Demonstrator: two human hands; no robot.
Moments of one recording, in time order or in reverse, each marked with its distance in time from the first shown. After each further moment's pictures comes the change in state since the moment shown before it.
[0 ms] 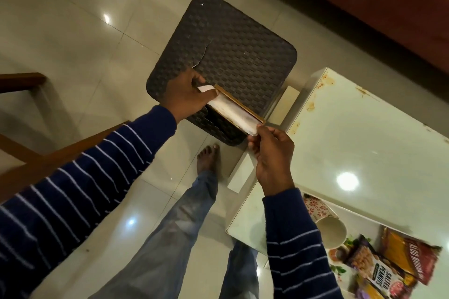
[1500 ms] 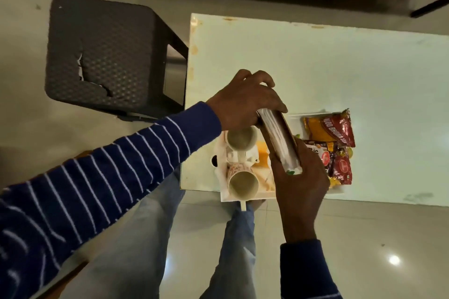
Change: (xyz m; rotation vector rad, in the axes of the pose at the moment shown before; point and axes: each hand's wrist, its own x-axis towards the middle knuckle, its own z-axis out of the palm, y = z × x) left_hand -0.229 0.144 0.245 0.752 -0.553 1.325; right_hand -0.079 0.131 -0.329 -0.487 0.546 -0.672
